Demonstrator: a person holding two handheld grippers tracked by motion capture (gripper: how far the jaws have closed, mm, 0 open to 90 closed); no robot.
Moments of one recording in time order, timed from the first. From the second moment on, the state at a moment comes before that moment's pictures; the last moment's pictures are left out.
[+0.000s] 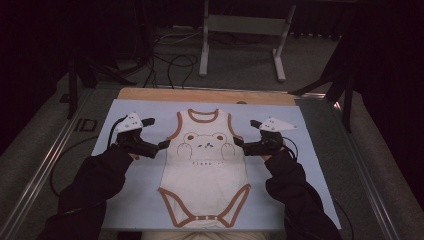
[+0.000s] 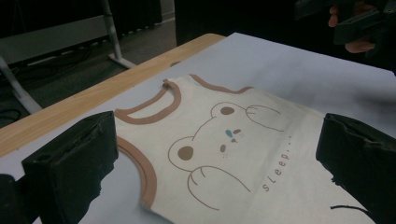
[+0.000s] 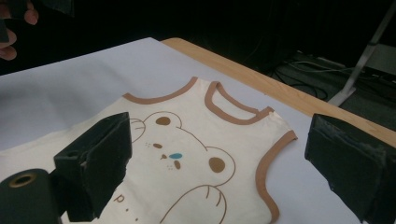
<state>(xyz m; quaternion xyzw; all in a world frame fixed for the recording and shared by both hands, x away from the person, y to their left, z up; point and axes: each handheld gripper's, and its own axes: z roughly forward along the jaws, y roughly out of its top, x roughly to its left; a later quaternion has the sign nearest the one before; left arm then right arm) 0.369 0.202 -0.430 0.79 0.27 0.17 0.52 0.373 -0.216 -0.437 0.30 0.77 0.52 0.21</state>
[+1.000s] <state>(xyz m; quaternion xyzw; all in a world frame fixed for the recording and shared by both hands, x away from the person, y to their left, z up) 0.433 0.178 -0.448 0.80 0.30 0.16 0.50 0.444 -0.197 -0.460 0.33 0.77 0.51 0.19</state>
